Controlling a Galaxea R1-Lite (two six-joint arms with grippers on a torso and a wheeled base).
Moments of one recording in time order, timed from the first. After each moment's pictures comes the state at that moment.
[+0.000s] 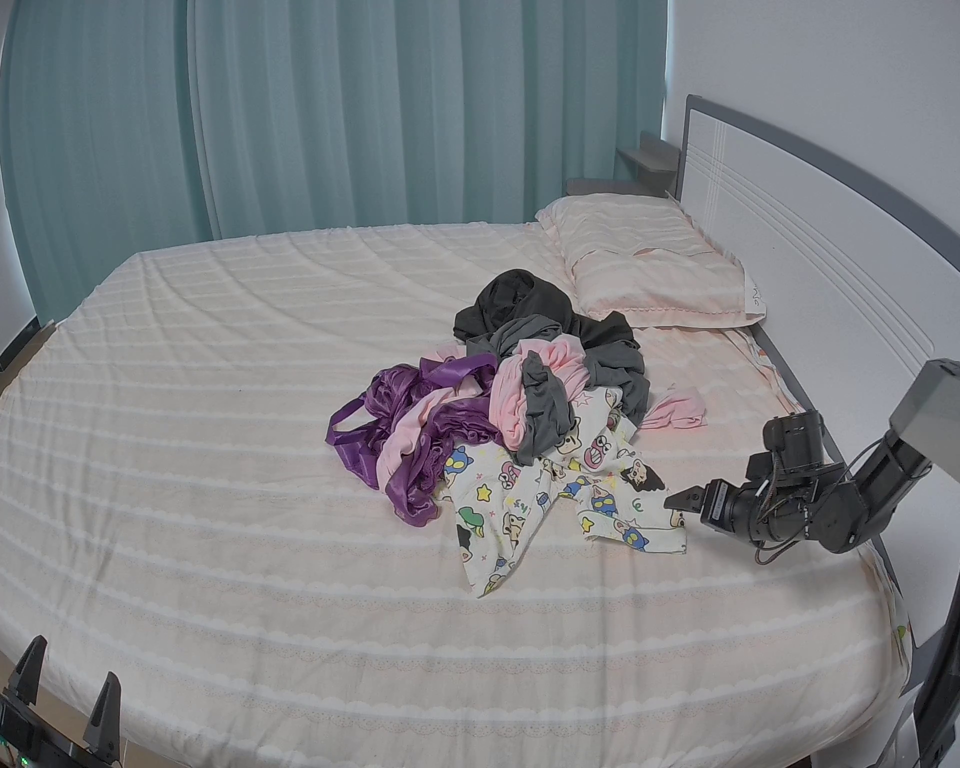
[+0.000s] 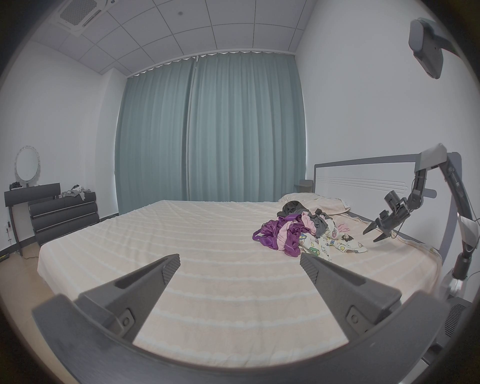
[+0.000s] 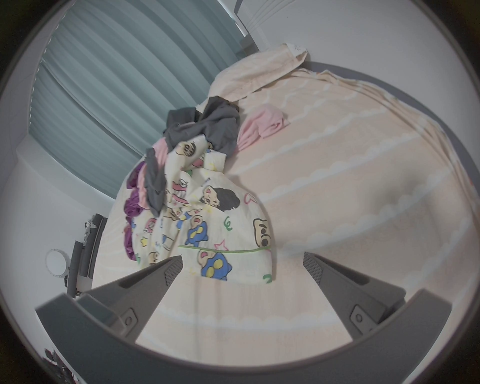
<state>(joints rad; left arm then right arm) 0.00 0.02 -0.02 0.00 0.02 -0.01 0.17 2.12 -0.80 -0.61 0.17 0.53</state>
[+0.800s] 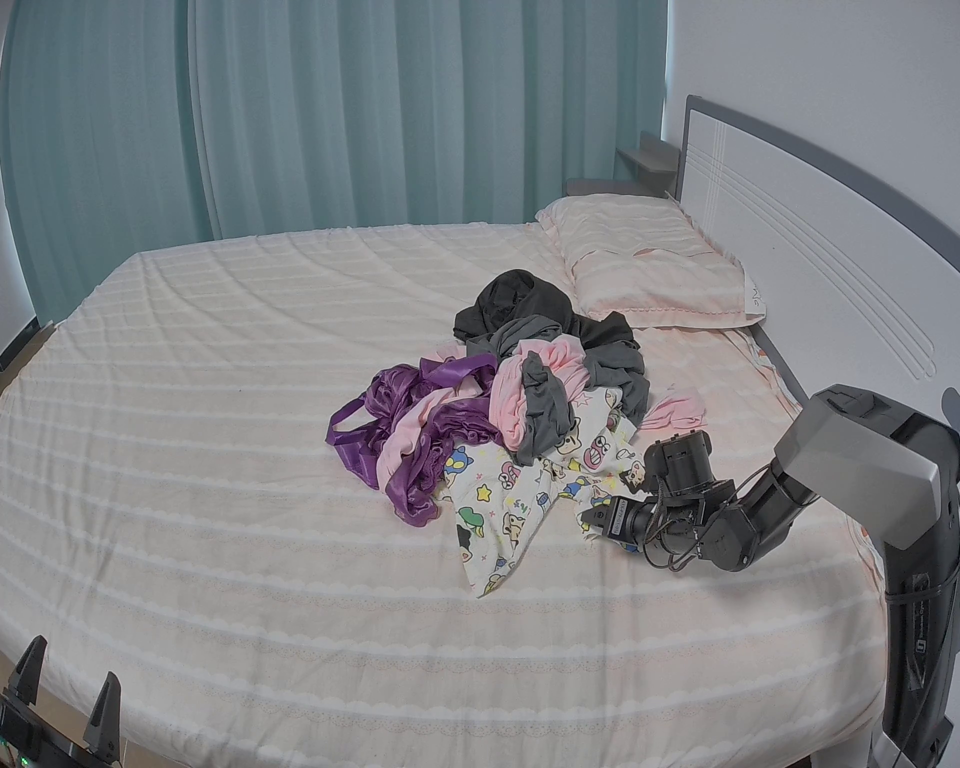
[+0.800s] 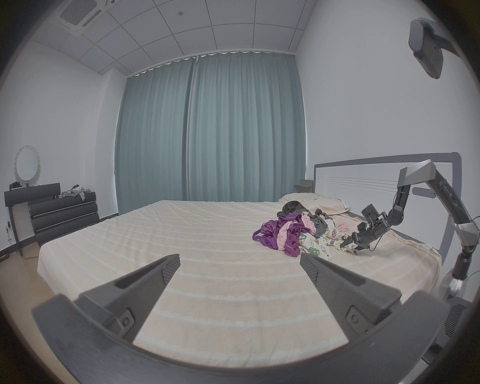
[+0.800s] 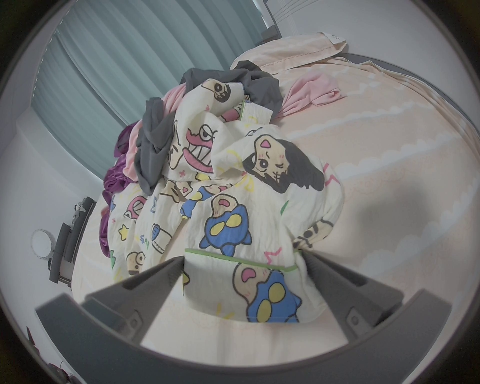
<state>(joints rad) 0.00 0.02 -0.02 0.00 0.02 -0.01 0.39 2.39 -1.09 -0.59 -0.02 0.57</state>
